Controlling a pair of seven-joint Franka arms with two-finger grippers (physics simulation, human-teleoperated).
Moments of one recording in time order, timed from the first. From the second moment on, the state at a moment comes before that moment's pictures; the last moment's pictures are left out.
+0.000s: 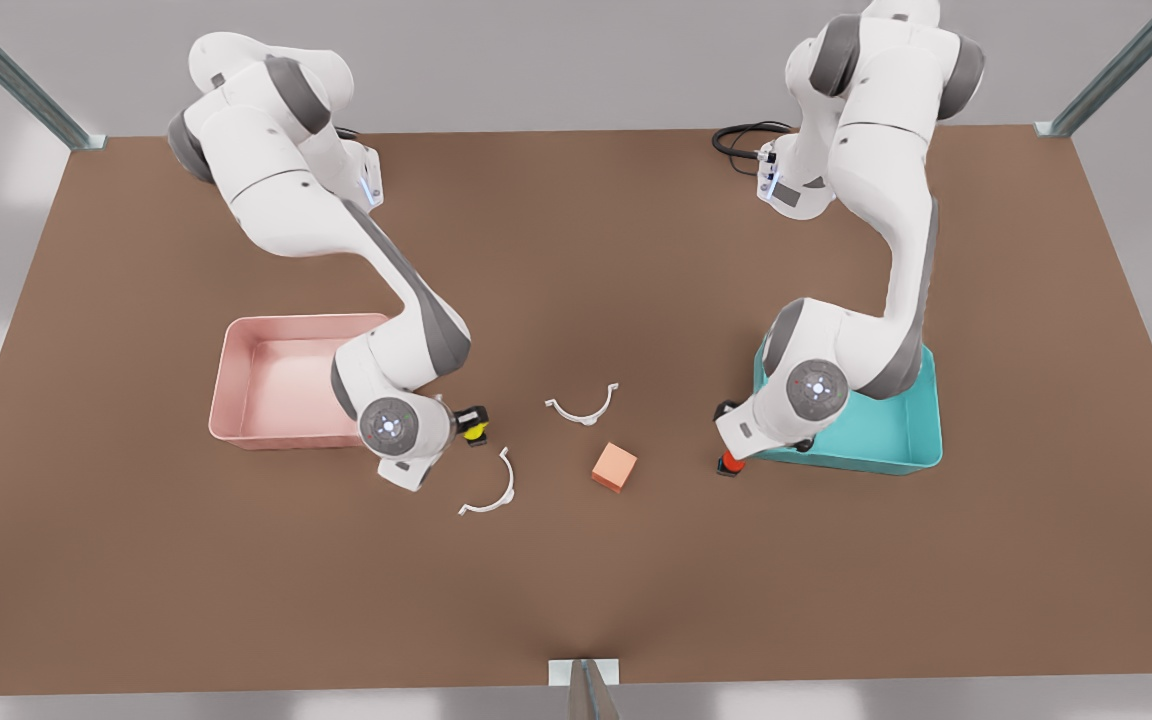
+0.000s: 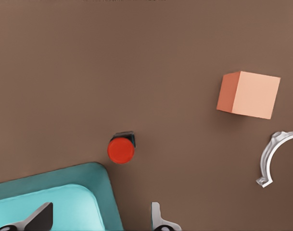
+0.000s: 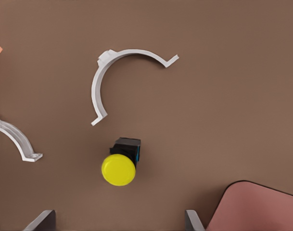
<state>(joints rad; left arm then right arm) -0.42 0.54 0.06 -1.52 -0.02 1.95 0.04 0.23 0.71 0.30 -1.33 -0.04 1.80 0.18</state>
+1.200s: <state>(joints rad) -0.43 0.61 0.06 -1.74 -0.02 2.41 0.19 0.23 0.76 0.31 -1.61 -0.09 2.24 0.39</state>
